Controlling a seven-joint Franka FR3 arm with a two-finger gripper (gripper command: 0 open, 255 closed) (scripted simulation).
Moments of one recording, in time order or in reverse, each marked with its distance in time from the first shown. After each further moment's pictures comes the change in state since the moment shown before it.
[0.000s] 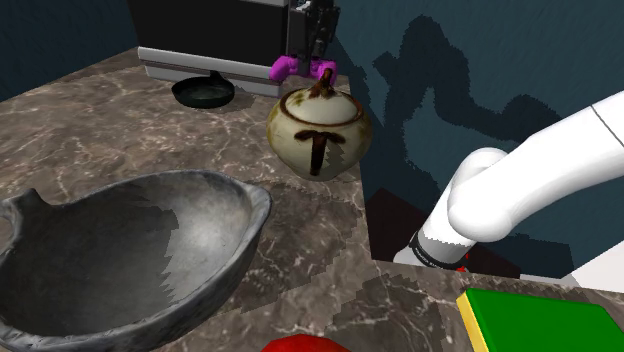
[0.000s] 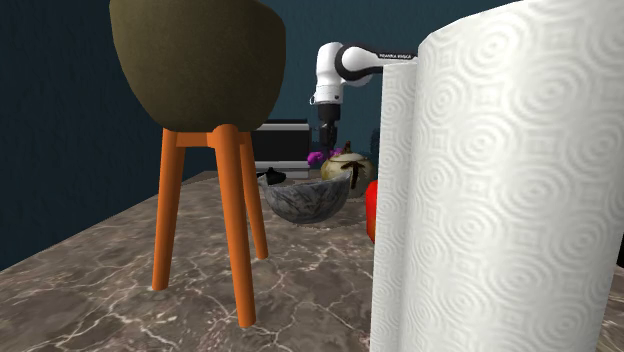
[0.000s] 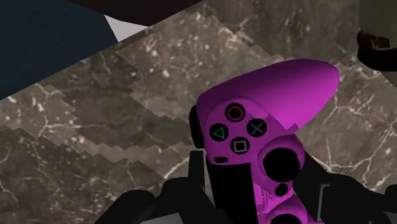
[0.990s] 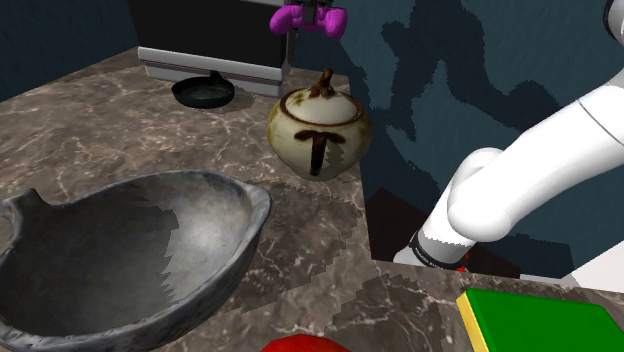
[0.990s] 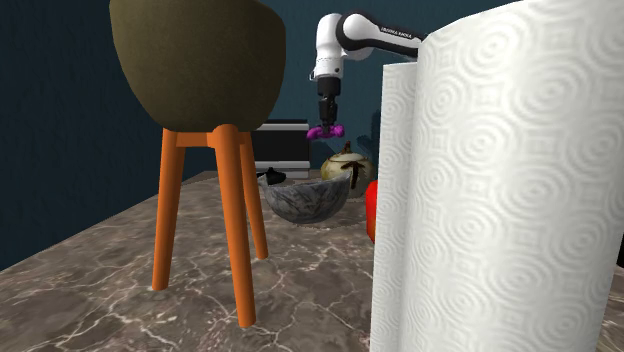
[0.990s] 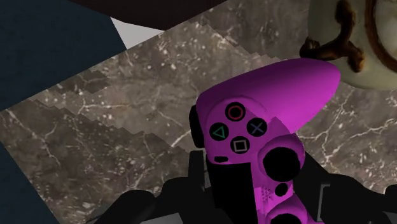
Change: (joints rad) arm -0.007 0.095 -0.001 0.297 -0.014 -0.203 0.018
